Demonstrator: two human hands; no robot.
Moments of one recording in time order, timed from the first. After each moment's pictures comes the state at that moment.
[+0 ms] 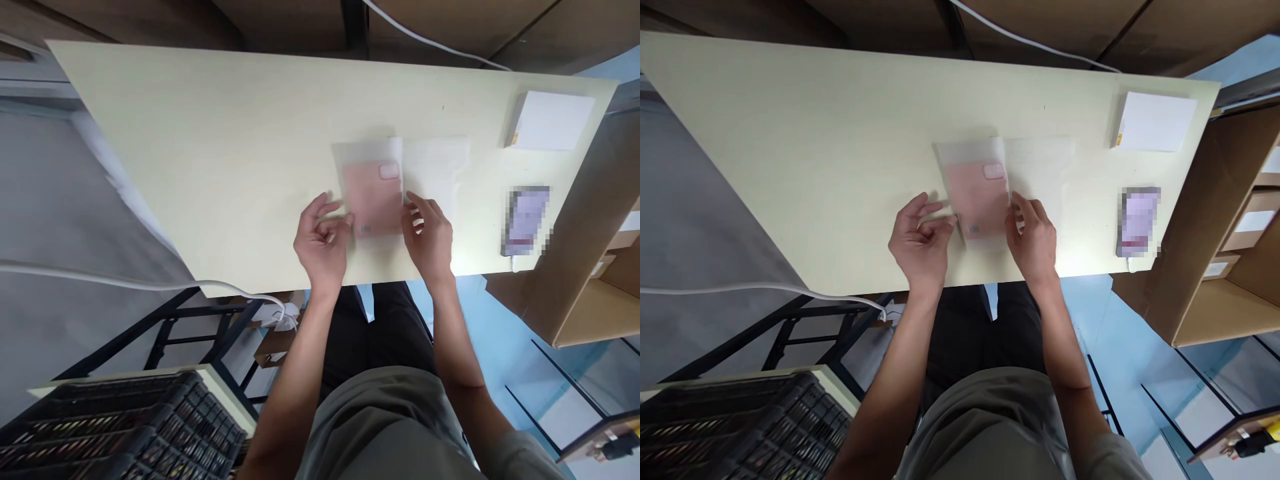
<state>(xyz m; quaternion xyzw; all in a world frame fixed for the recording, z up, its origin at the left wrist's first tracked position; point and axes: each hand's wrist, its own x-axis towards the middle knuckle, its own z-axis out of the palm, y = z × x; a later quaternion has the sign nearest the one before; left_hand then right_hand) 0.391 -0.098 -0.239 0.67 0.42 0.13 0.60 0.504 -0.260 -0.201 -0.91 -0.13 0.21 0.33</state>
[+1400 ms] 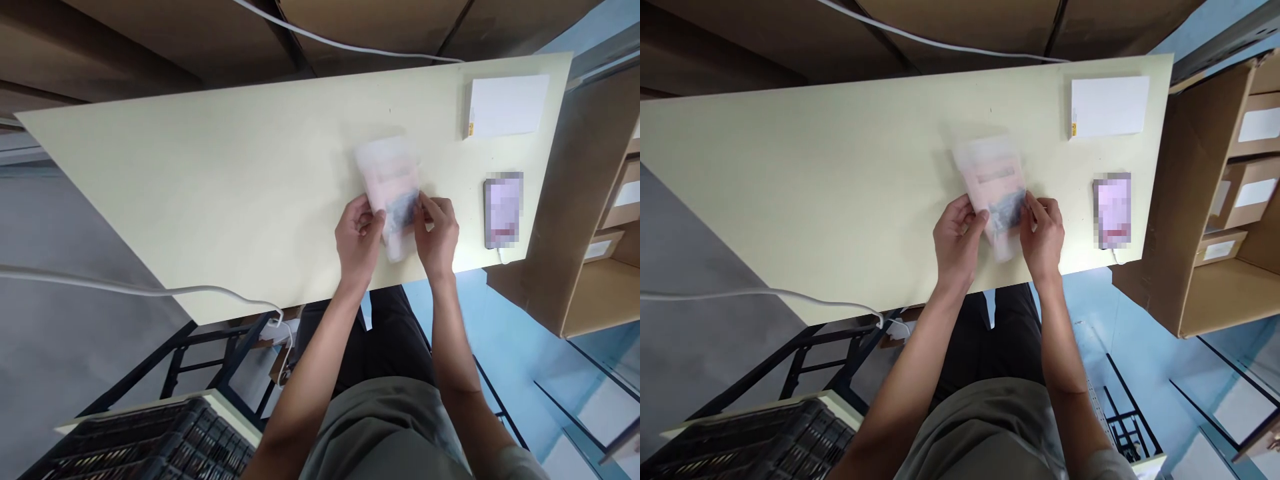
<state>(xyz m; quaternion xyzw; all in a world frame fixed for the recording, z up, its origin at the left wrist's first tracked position) 0.465 -0.170 -0.230 0.62 0.36 0.01 0.70 0.519 -0.319 -0.225 -0.93 -0.04 0.11 0.35</state>
